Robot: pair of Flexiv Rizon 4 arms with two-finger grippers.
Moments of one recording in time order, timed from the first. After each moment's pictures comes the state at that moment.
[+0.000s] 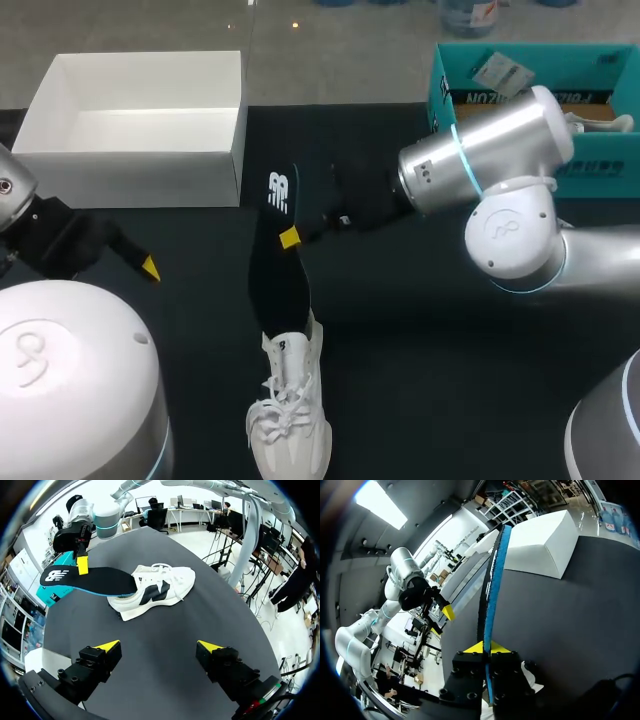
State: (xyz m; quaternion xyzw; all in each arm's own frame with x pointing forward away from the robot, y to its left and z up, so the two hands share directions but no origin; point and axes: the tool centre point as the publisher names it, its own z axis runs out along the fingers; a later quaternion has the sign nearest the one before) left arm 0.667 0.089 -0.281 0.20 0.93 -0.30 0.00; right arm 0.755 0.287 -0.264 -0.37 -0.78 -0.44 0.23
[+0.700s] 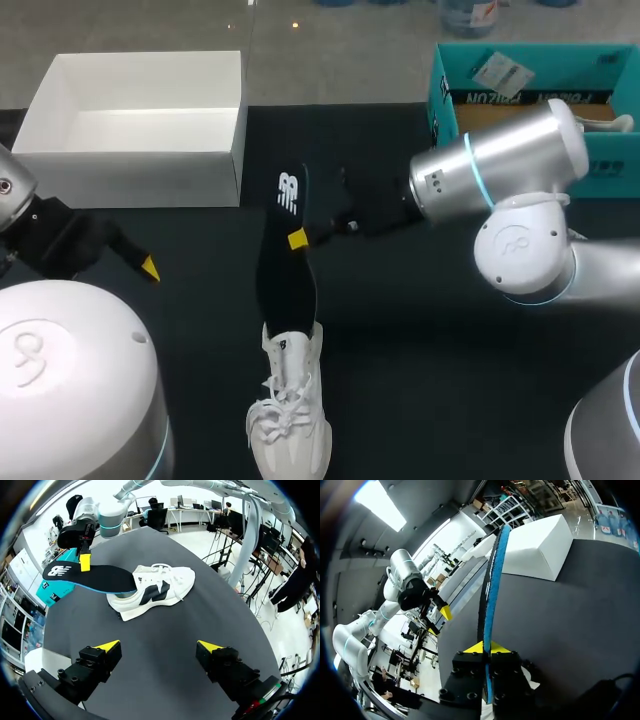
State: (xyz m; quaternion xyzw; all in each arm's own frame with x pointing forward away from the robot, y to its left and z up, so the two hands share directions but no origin) left arm 0.667 0.090 -0.280 0.20 0.93 -0.30 0.00; right arm 0.756 0.275 -0.262 -0.38 -0.78 -0.46 0.20
